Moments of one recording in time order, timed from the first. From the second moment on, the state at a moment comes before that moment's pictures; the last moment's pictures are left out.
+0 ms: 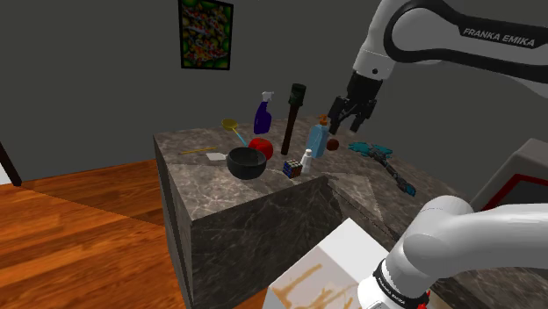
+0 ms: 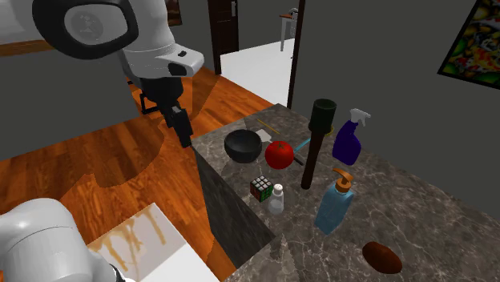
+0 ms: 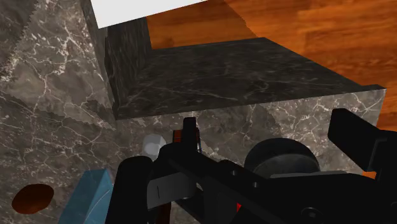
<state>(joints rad) -0.01 -0.82 -0.01 -2.37 0.01 1.62 0.17</state>
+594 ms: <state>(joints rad) -0.07 -0.70 -0.03 -2.47 -0.03 1.88 0.20</state>
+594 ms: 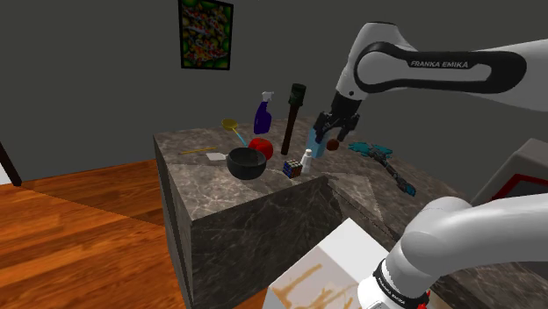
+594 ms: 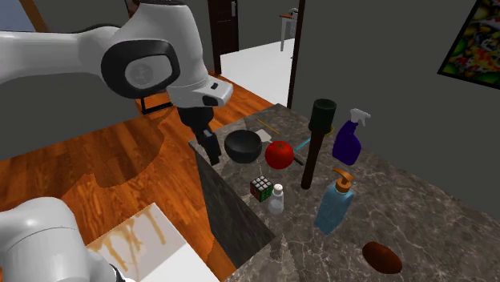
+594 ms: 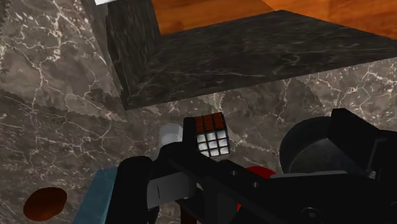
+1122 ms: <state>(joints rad) -0.13 -0.48 -0.05 -2.51 -0.08 2.17 0.26</state>
